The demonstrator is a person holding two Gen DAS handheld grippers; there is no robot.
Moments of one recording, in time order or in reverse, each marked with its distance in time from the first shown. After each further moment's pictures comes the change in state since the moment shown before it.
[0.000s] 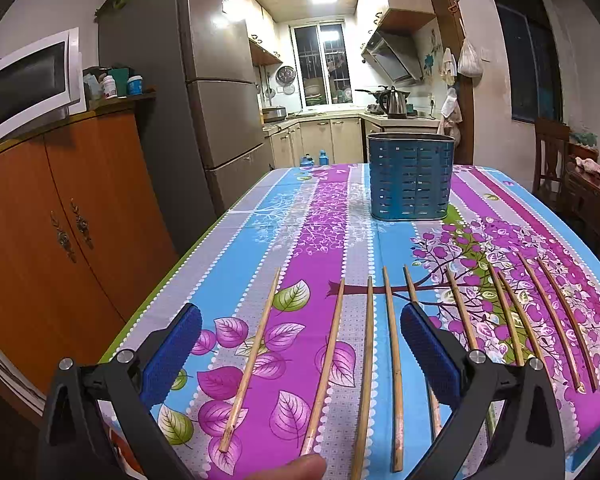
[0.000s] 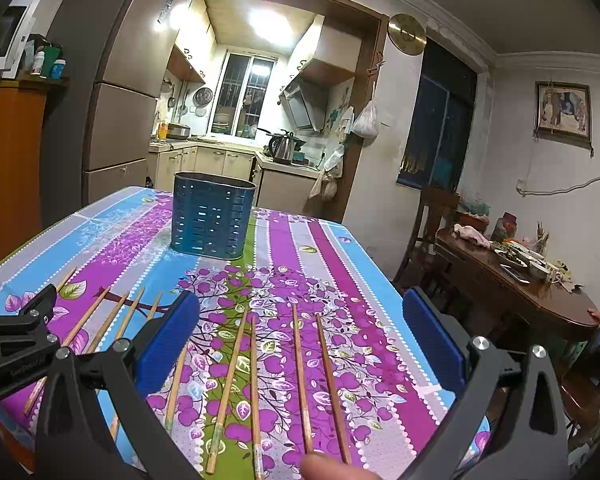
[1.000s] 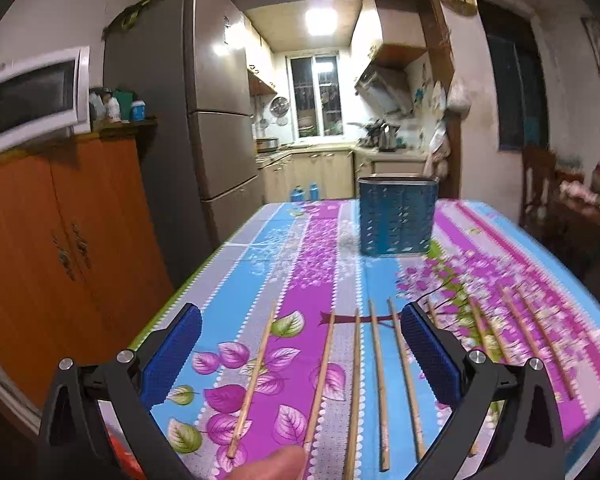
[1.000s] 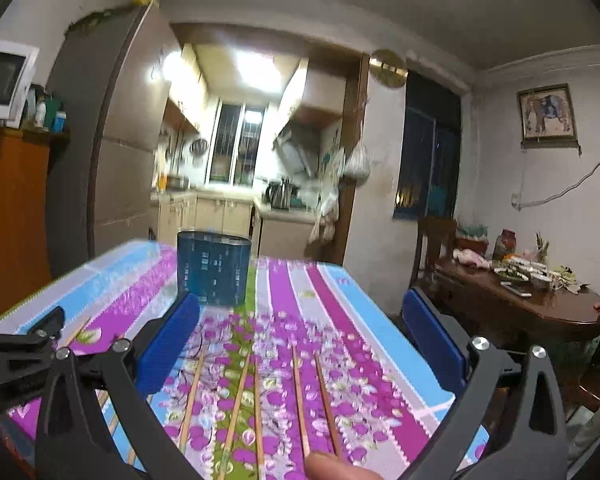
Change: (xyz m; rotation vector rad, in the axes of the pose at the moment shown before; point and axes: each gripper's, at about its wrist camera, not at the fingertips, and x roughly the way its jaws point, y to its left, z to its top) left arm -0.040 0.025 0.003 -0.041 -0.126 -0.083; right arm -0.034 -0.027 0.001 0.056 -0.155 0.038
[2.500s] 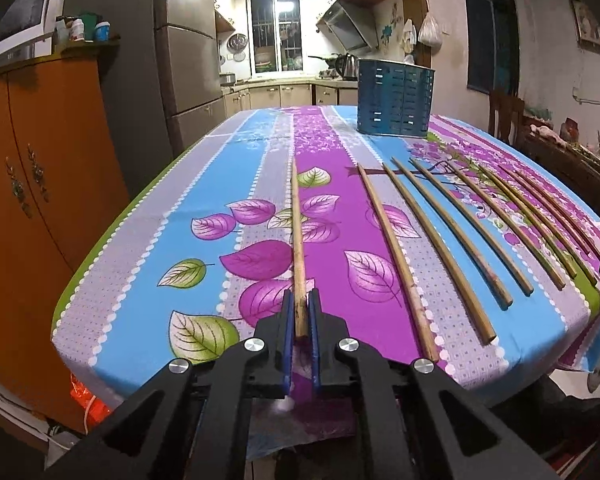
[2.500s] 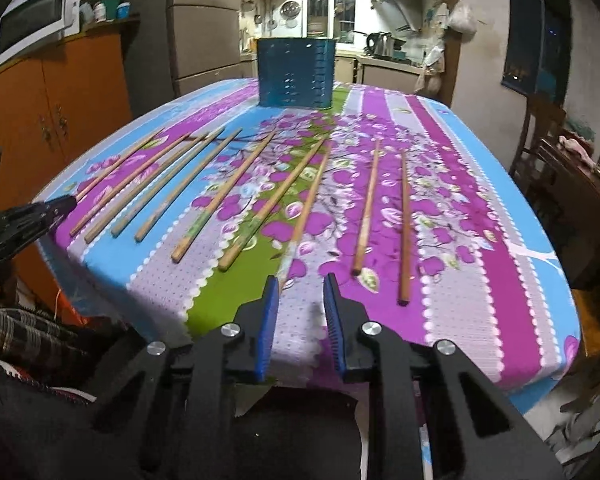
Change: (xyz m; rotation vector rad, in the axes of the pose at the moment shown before) left arm 0.049 0.072 -0.112 0.071 0.229 -0.147; right arm 0.020 -0.016 -0.116 -0.028 0.532 0.422
